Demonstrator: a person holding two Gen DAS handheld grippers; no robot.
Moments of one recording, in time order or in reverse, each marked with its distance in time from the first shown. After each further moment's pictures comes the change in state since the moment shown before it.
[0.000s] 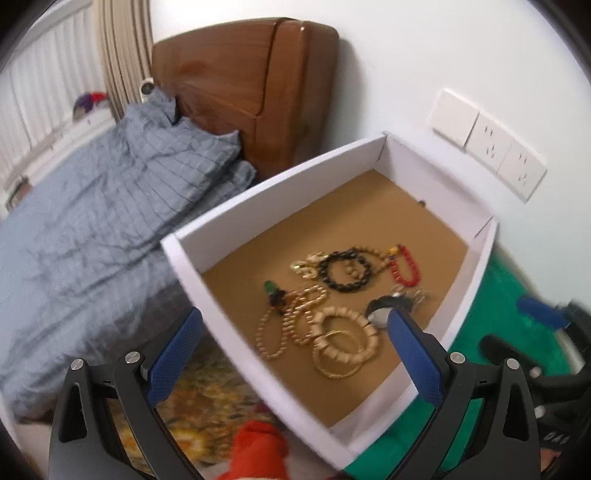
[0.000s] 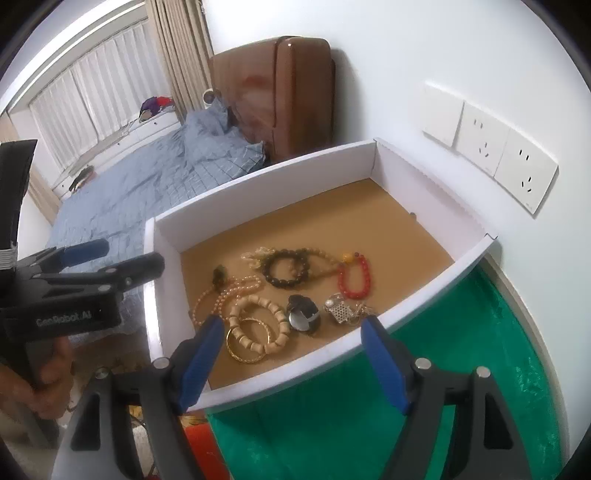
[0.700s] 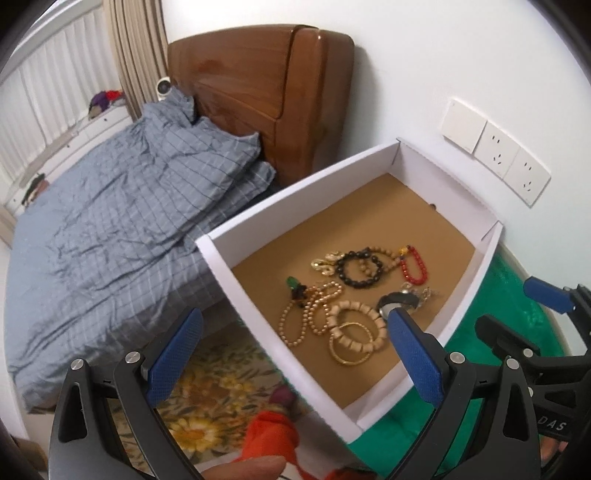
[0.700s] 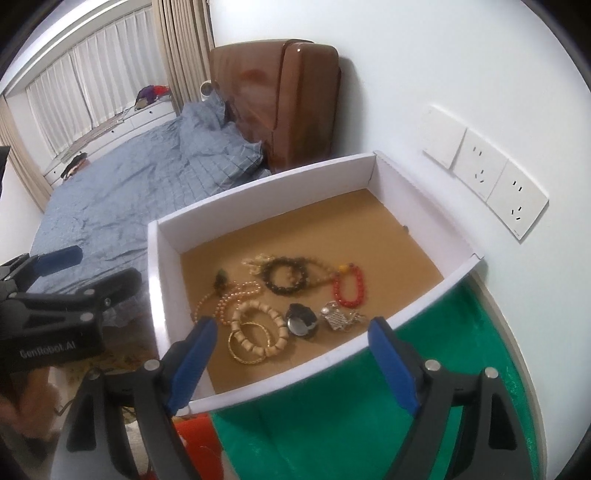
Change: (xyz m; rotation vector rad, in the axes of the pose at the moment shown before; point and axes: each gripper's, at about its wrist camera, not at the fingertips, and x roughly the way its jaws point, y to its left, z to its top) left arm -0.034 0.010 0.007 -0.048 0.026 0.042; right arm -0.014 0.019 0.025 -0.034 0.032 -0.050
